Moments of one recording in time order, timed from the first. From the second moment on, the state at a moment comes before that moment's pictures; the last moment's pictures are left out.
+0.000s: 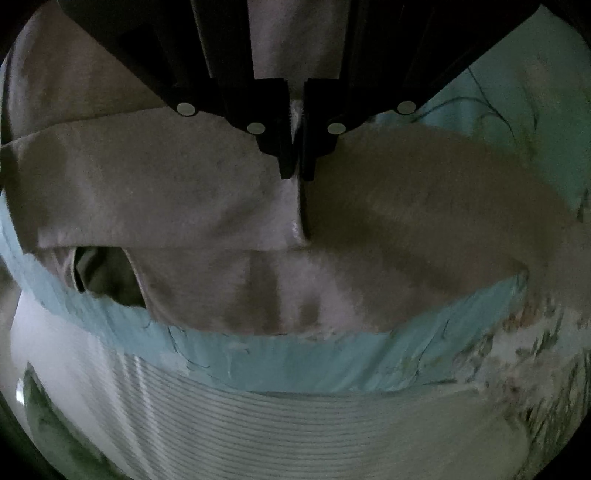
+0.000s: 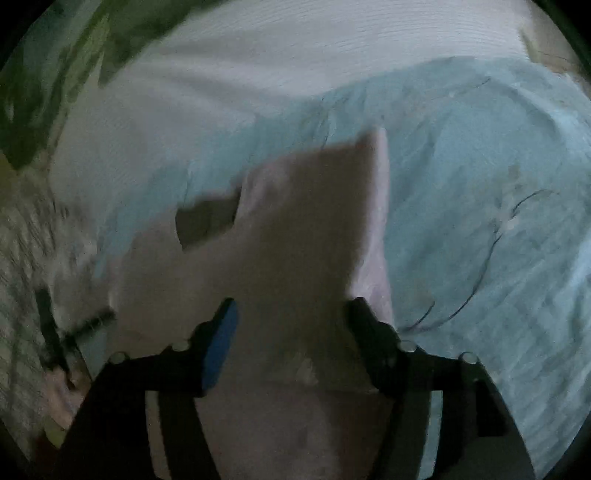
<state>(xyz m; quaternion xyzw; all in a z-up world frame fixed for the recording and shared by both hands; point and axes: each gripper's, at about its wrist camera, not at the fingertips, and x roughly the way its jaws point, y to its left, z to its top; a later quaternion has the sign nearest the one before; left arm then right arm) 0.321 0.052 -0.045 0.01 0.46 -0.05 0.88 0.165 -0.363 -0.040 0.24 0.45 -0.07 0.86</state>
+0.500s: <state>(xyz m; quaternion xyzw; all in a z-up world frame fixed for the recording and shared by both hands) 0.300 0.227 -0.028 -0.13 0.46 0.10 0.88 0.120 -0.327 0.012 0.24 0.39 -0.06 0.89</state>
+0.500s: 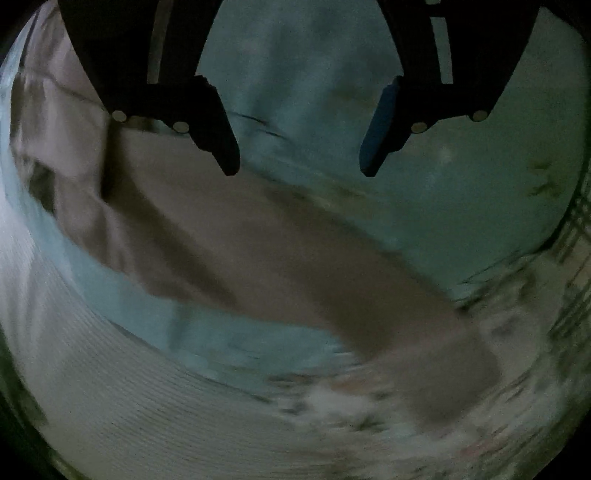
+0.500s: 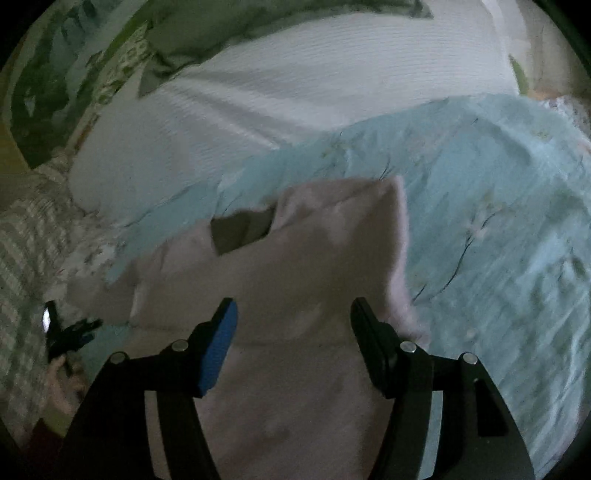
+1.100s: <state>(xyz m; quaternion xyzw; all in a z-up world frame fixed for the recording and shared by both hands) 0.382 0.376 0.035 -0.11 0.37 0.31 0.87 0.126 -0.273 -0.040 0.28 0.47 0.01 0.84</state>
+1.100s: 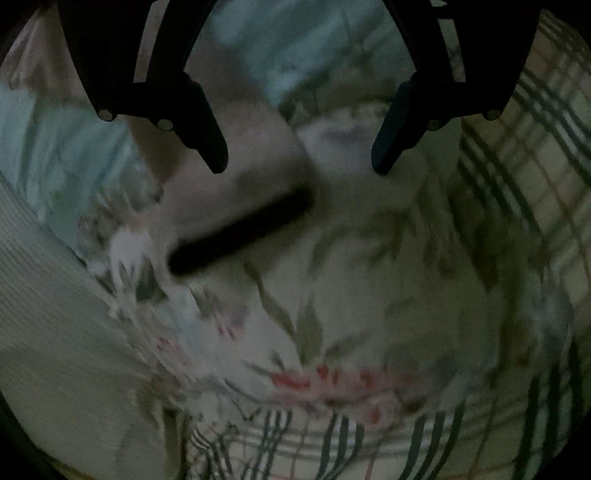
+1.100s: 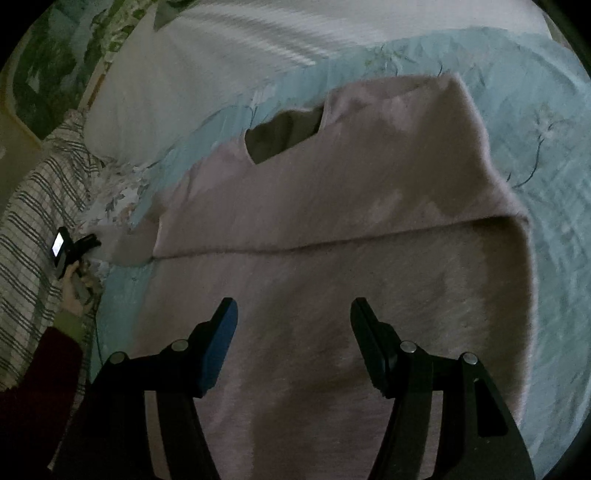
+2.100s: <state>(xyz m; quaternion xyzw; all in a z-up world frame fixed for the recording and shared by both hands) 0.289 -0.077 0.053 -0.05 0.37 -0.19 0.91 0.069 -0.303 -0.029 0.32 0.43 -0.01 0.85</state>
